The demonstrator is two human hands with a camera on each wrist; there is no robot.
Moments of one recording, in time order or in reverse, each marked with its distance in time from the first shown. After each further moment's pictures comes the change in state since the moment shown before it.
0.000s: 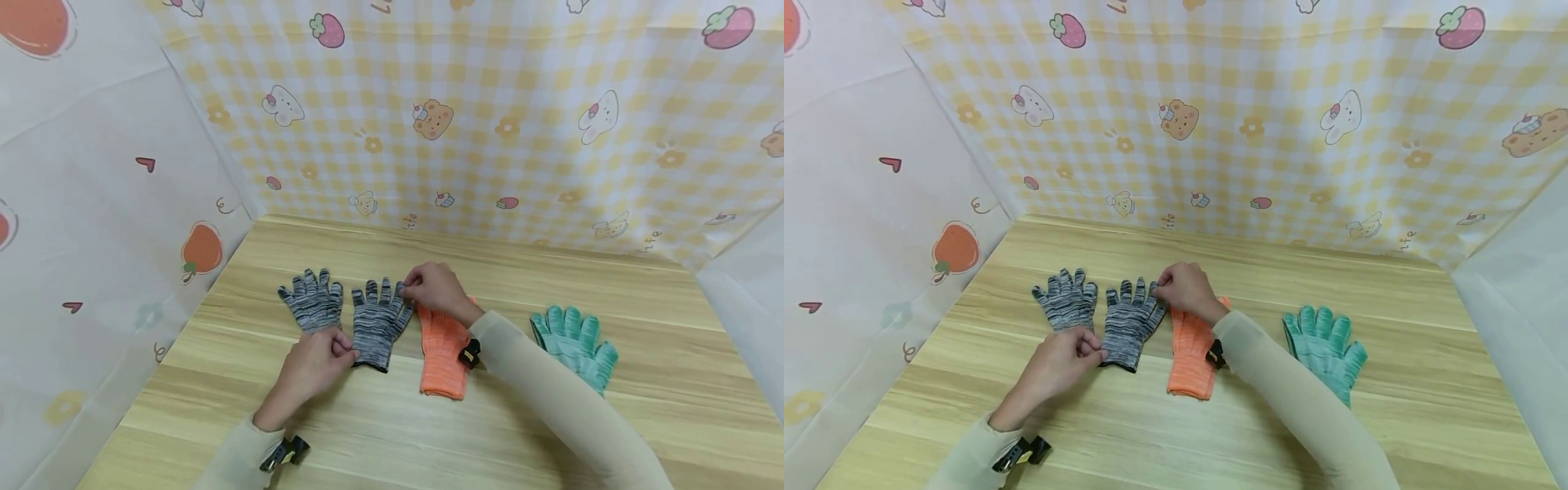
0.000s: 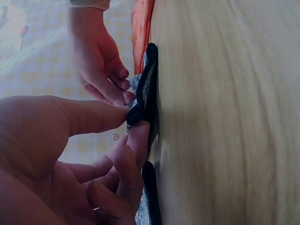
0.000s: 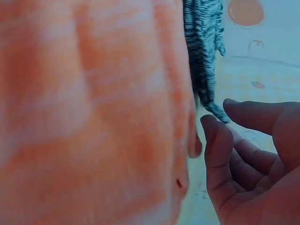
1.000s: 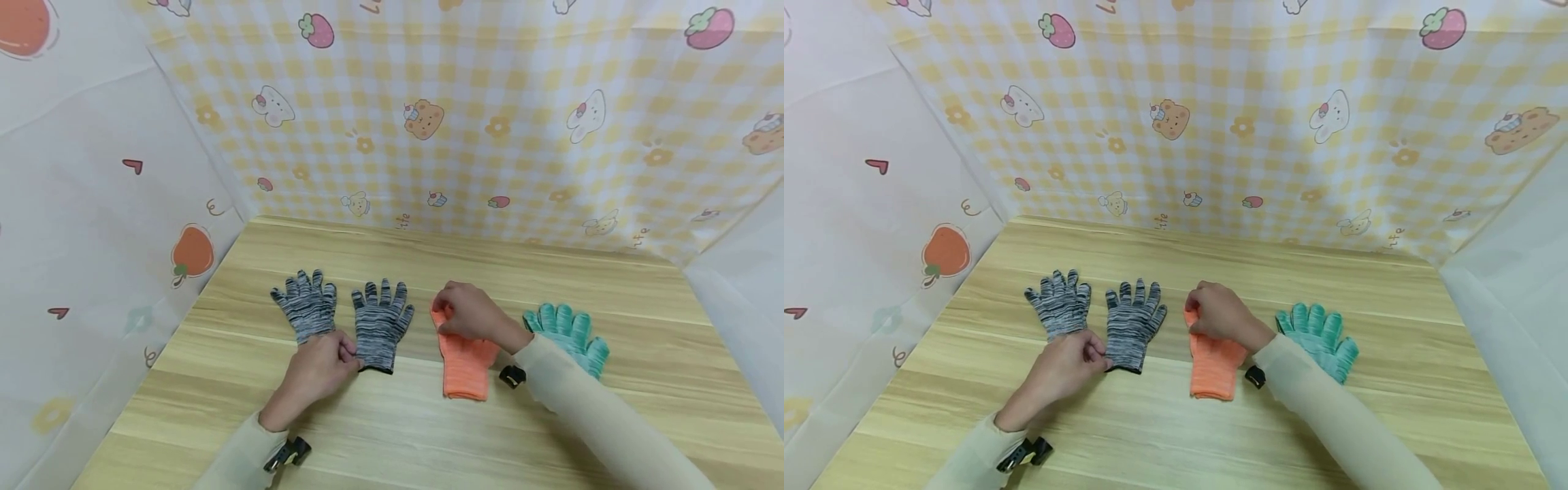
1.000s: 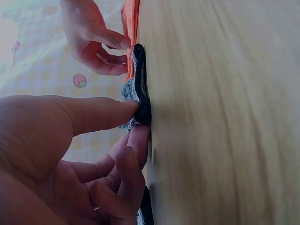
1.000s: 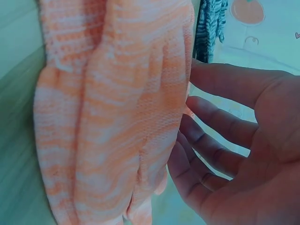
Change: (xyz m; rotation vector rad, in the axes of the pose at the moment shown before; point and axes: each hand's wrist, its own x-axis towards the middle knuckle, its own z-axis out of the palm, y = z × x) left_hand 0.001 0.010 0.011 0.059 -0.067 0.016; right_hand -0.061 0.032 -0.035 -0.303 -0.143 -0.131
